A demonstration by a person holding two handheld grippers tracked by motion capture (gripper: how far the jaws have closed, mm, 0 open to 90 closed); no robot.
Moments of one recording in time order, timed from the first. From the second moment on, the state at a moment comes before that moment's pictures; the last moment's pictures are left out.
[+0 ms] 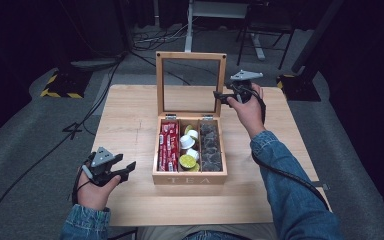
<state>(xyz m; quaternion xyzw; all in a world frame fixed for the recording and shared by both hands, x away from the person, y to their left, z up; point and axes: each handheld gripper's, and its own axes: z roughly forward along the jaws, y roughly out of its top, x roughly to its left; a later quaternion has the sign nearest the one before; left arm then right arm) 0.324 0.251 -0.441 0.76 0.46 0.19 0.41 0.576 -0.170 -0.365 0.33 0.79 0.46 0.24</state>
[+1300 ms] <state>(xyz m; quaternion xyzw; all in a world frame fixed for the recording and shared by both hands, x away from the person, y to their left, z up) 0.323 0.239 -0.462 0.79 0.45 0.15 0.39 0.468 -0.178 -0.367 0.27 0.83 0.47 0.10</state>
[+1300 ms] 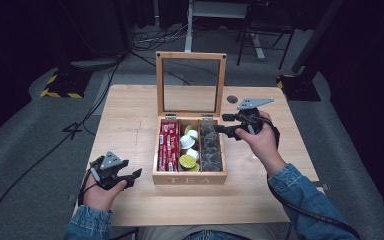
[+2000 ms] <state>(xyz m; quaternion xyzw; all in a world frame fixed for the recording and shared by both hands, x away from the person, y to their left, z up) 0.326 0.233 -0.491 0.81 0.46 0.12 0.35 0.472 -0.144 -0.423 0.29 0.89 0.36 0.09</state>
